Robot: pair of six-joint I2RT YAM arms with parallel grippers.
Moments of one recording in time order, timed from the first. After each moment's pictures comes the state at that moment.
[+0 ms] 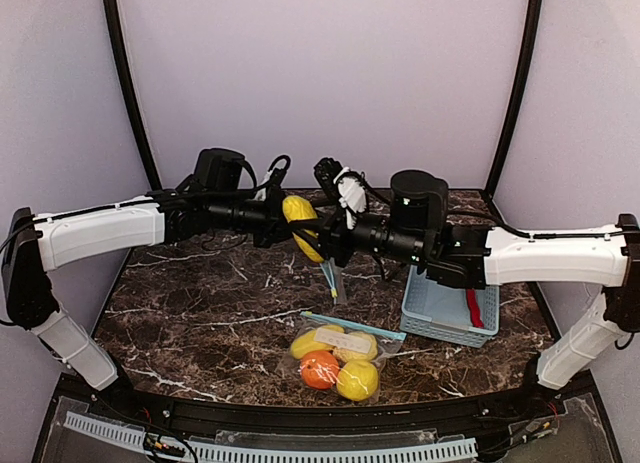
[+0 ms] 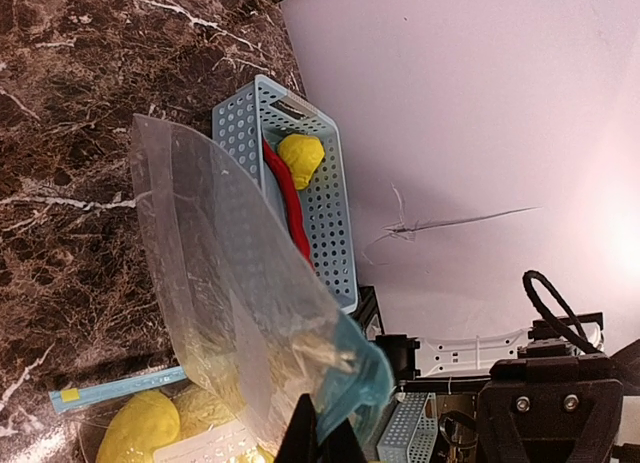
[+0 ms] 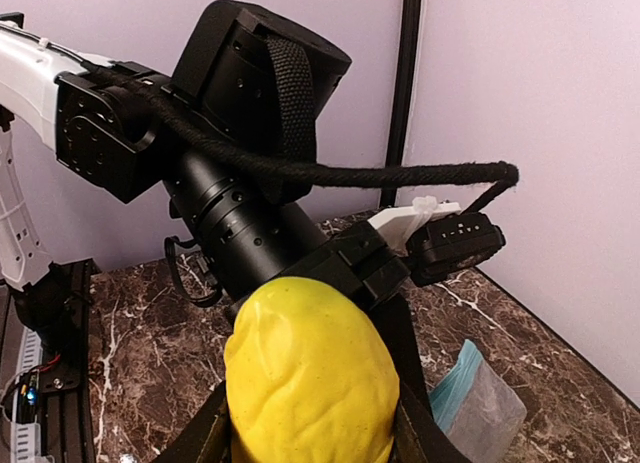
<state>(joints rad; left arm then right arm) -0.71 1.54 1.21 -0.12 0.55 -0.95 1.09 1.49 1.11 0.27 -0.04 -0.06</state>
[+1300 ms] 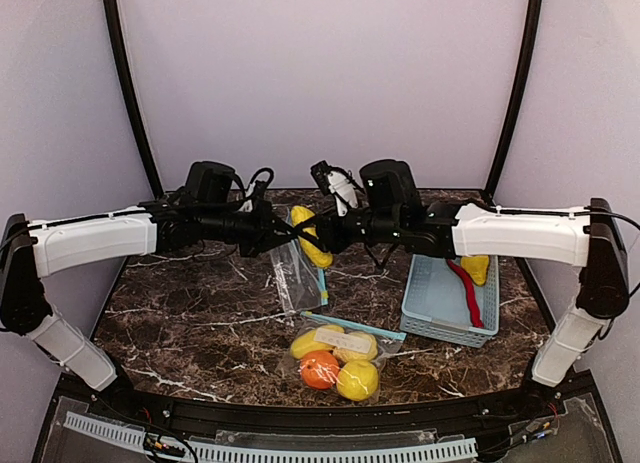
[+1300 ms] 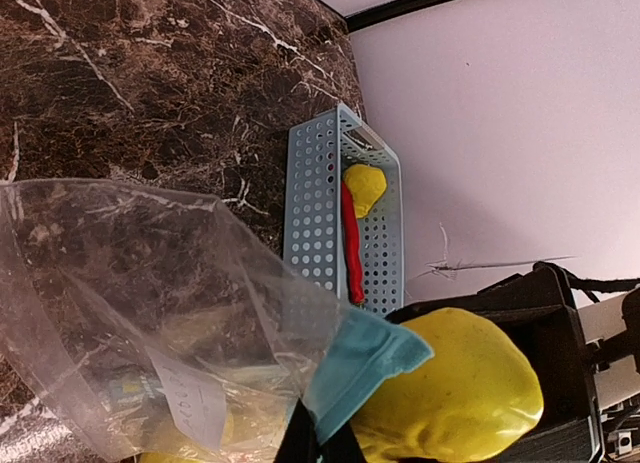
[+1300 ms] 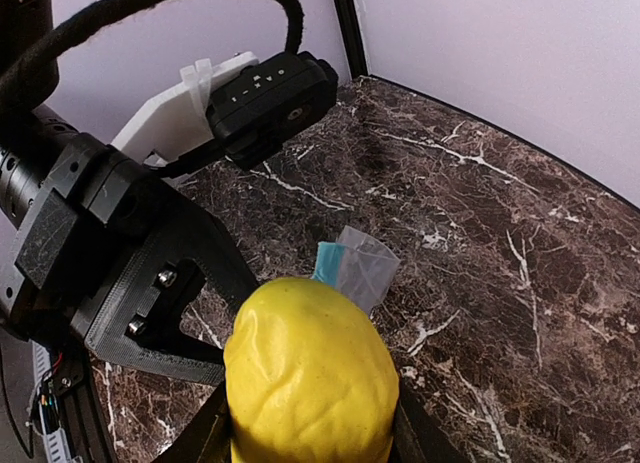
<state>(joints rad) -0.68 1.49 1.10 -0.12 0.44 -0.99 0.95 1.66 1.28 0.00 -0.12 0.19</state>
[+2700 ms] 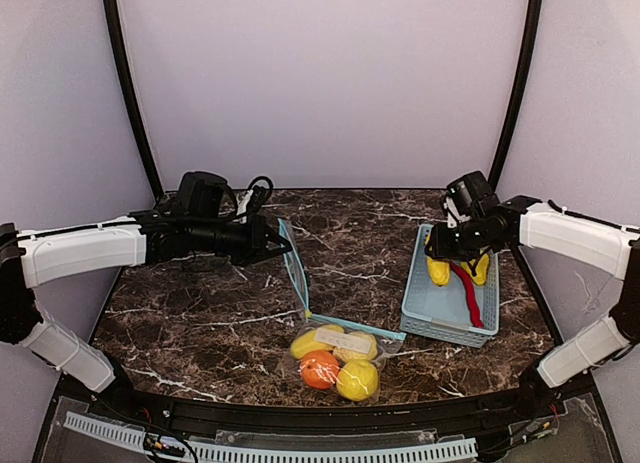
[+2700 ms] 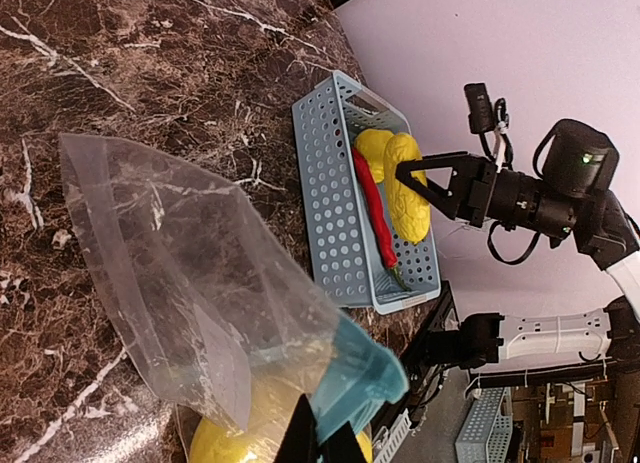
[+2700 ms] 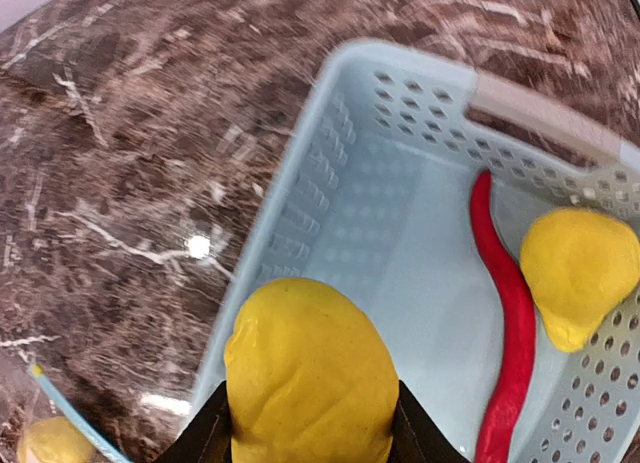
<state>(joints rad) -0.69 1.41 1.00 -0.13 0.44 -0.78 0.51 1.39 1.04 -0.57 0.07 0.44</state>
